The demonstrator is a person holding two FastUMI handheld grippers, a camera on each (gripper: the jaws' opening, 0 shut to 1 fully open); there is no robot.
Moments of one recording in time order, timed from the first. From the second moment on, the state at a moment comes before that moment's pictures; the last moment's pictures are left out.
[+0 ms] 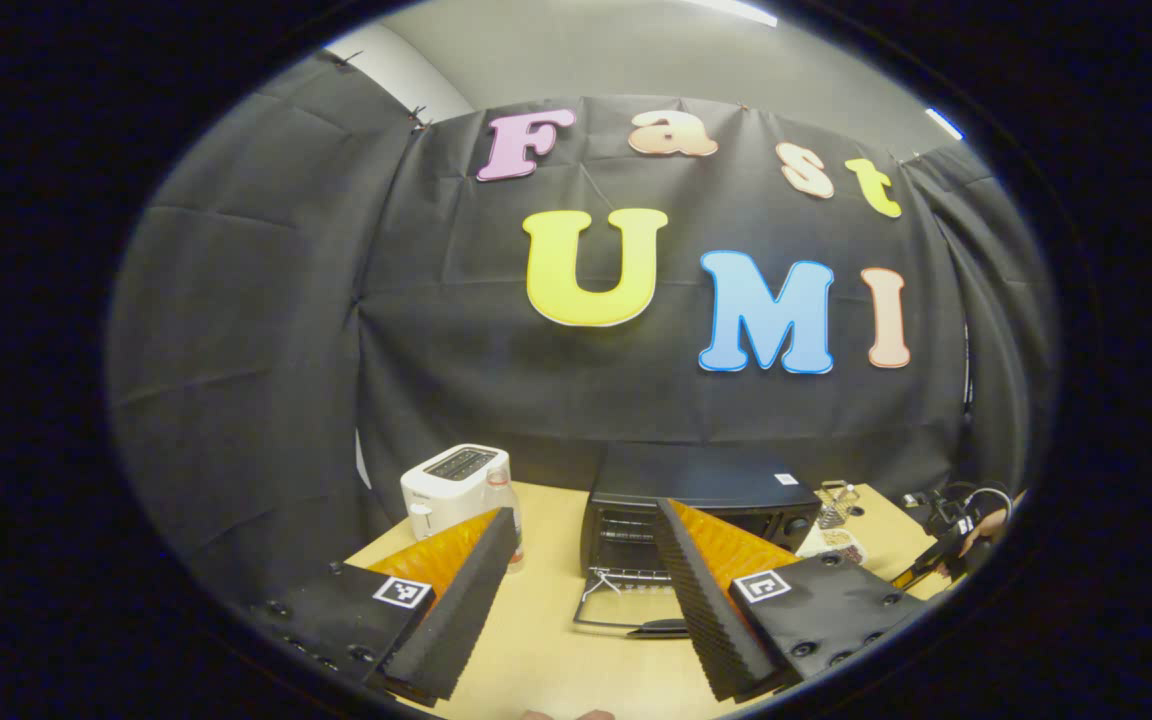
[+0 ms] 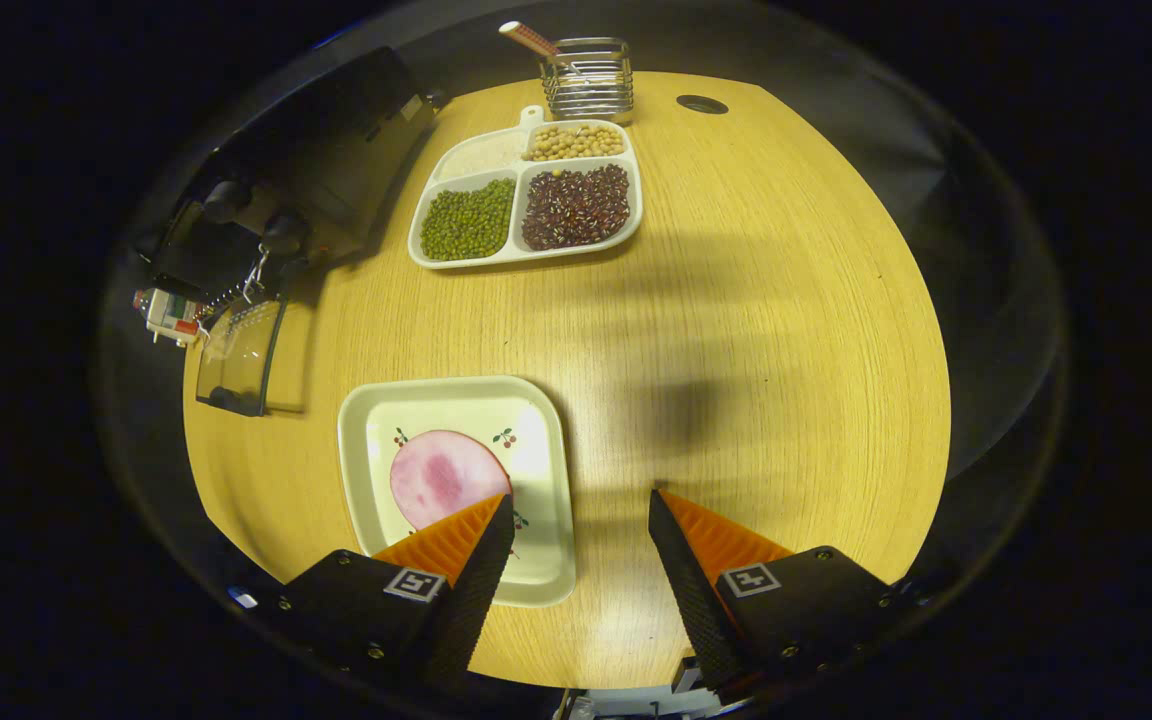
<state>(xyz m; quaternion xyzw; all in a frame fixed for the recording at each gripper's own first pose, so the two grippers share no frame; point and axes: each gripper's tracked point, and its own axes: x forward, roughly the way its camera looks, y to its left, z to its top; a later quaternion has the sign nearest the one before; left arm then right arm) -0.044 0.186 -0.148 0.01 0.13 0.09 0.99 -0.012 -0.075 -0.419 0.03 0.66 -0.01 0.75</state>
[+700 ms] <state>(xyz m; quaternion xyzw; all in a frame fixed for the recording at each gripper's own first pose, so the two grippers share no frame) -0.045 0.184 -0.157 0.01 0.14 0.09 0.99 -0.011 -0.060 -0.432 0.11 0.67 -0.03 0.73</state>
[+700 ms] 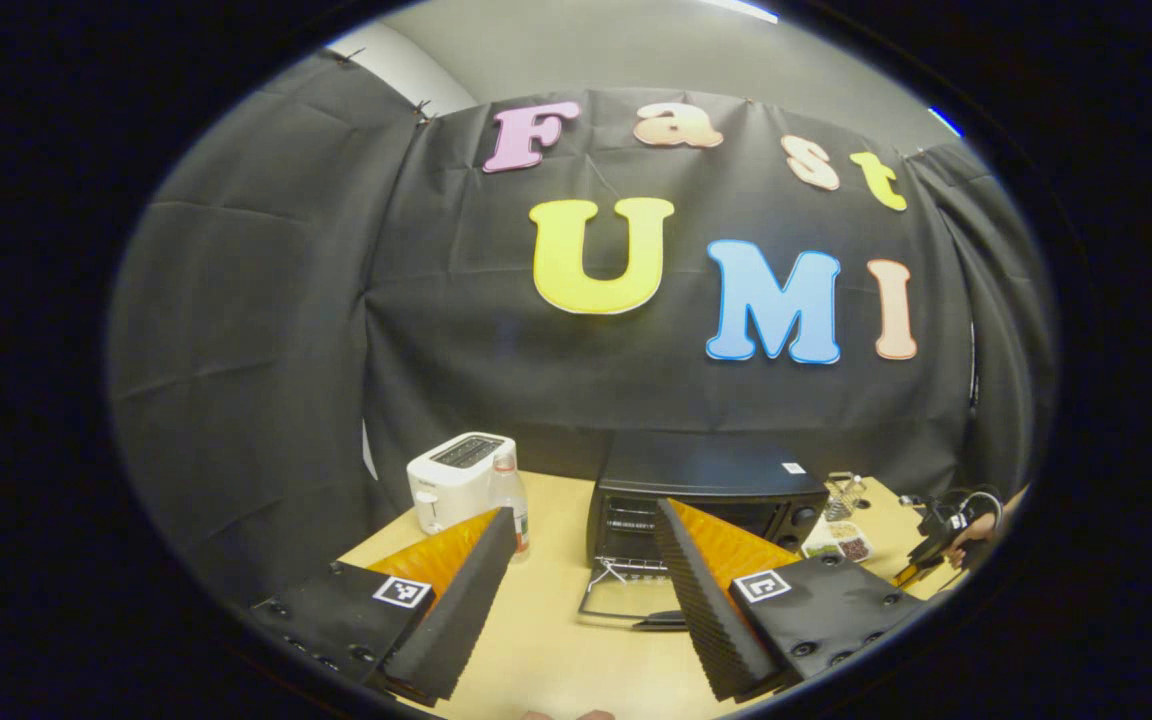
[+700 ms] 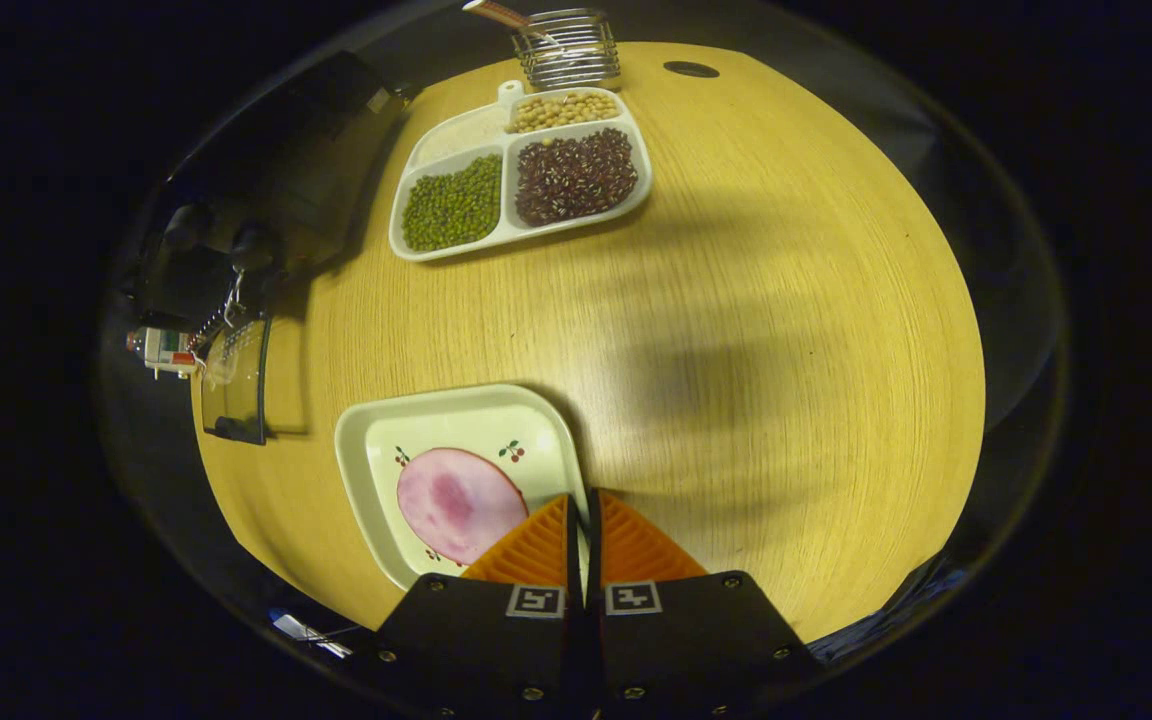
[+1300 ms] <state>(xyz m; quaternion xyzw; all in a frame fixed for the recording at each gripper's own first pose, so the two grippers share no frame) -0.026 0.173 -0.156 0.01 0.14 0.08 0.99 -0.021 -0.033 -0.409 0.35 0.60 0.02 0.72</state>
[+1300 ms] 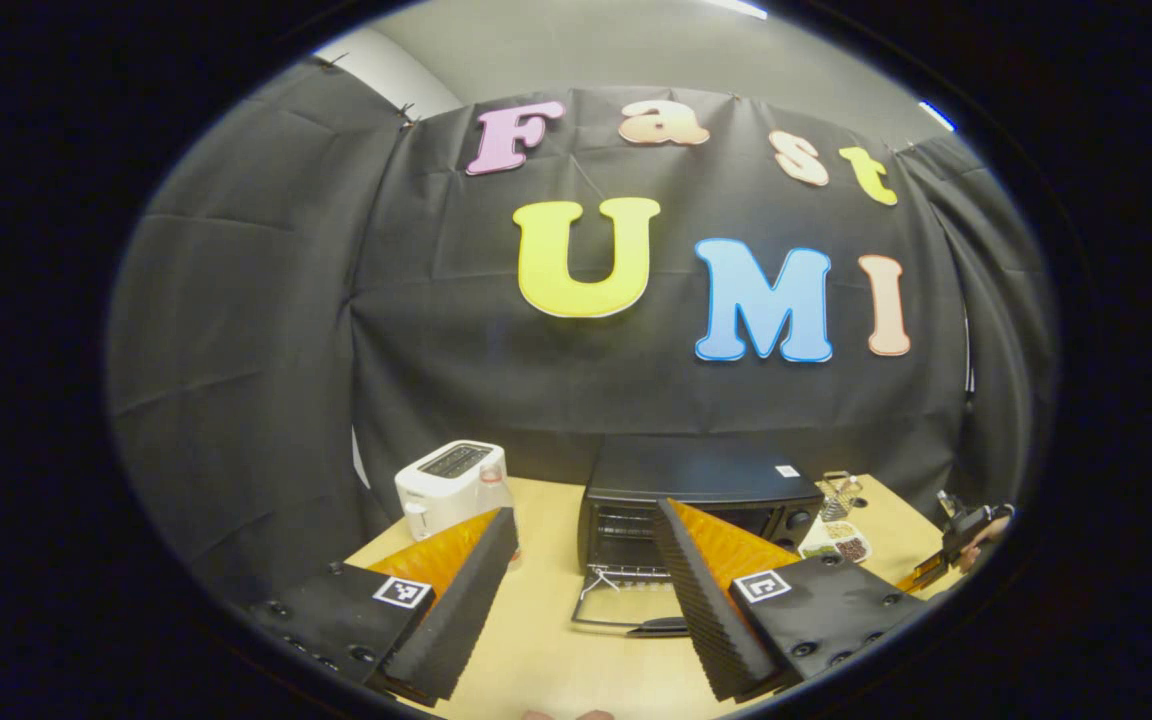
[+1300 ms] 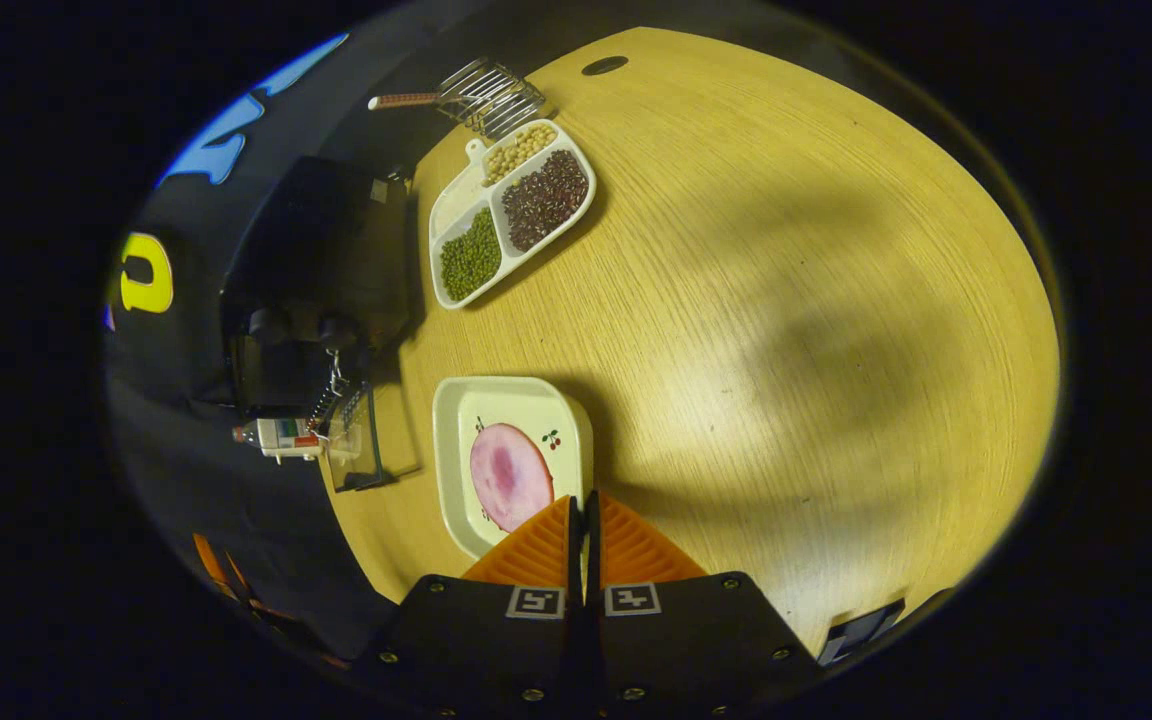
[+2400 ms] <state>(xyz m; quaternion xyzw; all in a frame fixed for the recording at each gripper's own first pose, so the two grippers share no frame) -0.002 0.135 -0.137 0.02 0.10 0.00 0.99 -0.041 0.094 -0.302 0.55 0.46 0.04 0.70</state>
